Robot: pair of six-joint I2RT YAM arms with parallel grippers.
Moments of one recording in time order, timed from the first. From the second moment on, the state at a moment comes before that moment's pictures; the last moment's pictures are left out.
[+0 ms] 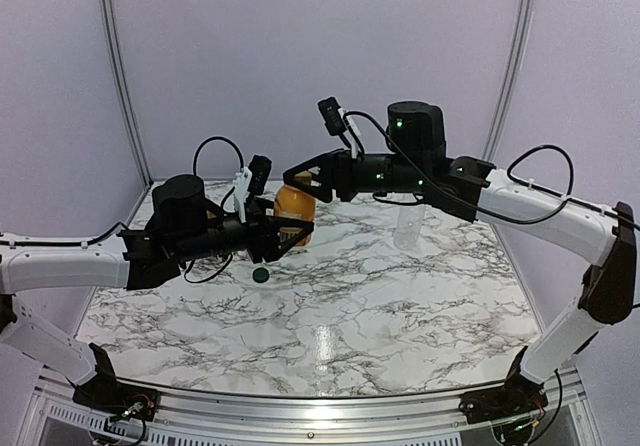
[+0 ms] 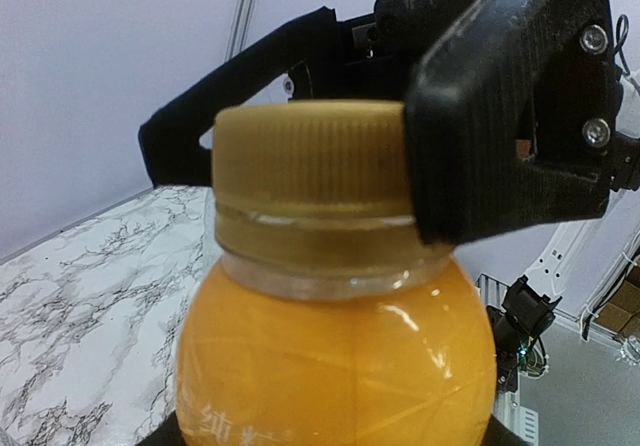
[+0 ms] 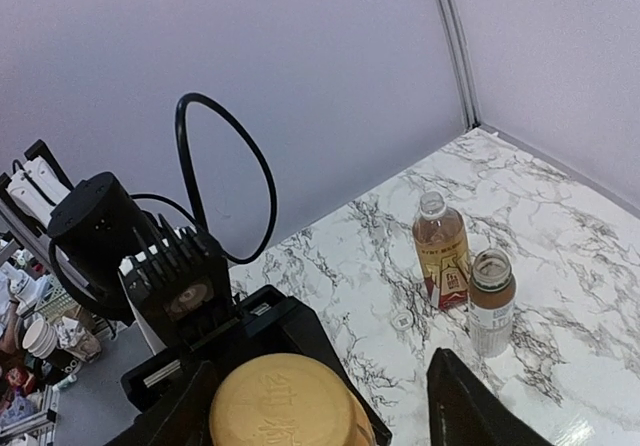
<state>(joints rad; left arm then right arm) -0.92 1.34 0.85 0.42 0.25 -0.24 0.87 1.55 1.44 -0.08 -0.45 0.32</state>
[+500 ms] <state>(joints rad) -0.92 1.34 0.85 0.39 0.24 -0.24 0.88 1.56 1.45 -0.08 -0.47 0.33</state>
